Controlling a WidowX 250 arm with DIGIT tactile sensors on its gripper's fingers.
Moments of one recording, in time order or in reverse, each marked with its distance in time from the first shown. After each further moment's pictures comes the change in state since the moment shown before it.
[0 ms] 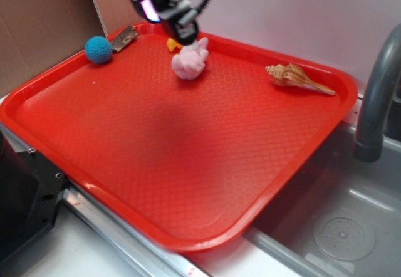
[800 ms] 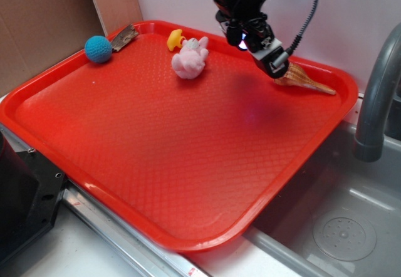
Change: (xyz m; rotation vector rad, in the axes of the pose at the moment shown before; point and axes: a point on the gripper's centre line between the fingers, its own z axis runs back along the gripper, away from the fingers) arm 0.066 -0.021 -0.079 -0.019 -0.134 -0.145
